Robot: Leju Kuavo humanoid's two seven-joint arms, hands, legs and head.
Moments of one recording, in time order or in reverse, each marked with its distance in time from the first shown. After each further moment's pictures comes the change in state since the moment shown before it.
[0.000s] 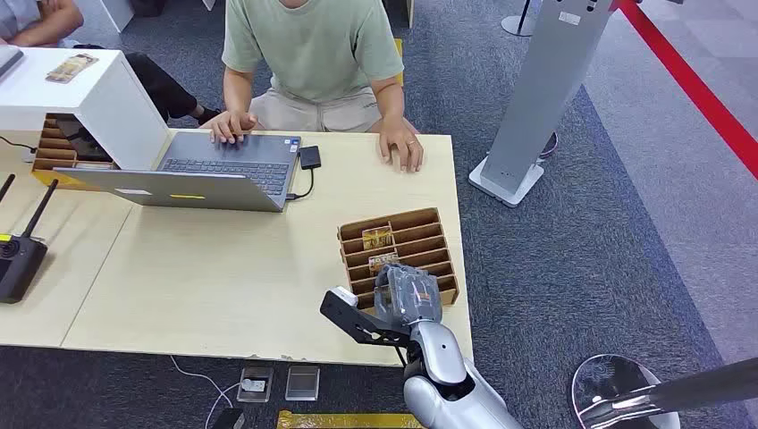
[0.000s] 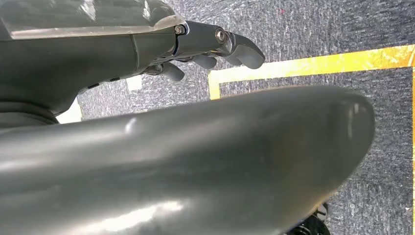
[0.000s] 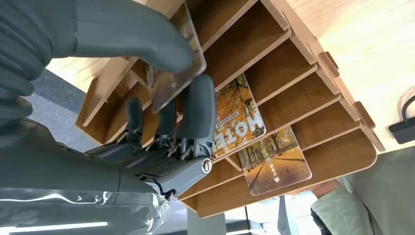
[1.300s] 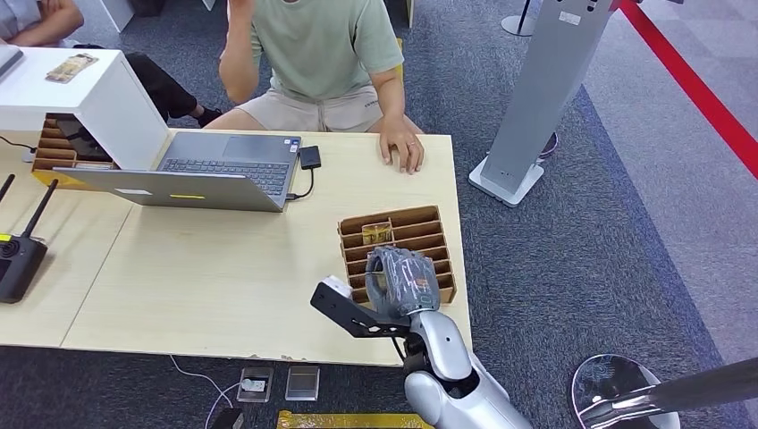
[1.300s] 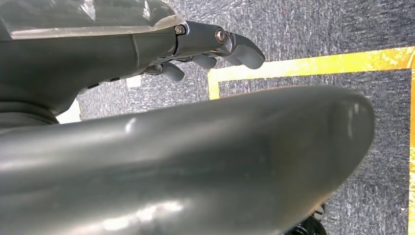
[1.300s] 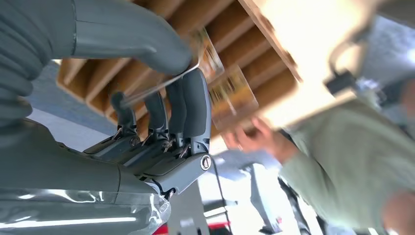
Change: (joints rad) left arm 0.002 -0.001 0.000 0.000 0.025 0.006 -0.007; right arm -0.009 -0.033 0.005 -0.192 -0.012 -0.001 -0.039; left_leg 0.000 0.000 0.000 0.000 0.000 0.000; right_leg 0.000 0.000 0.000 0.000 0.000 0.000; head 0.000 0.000
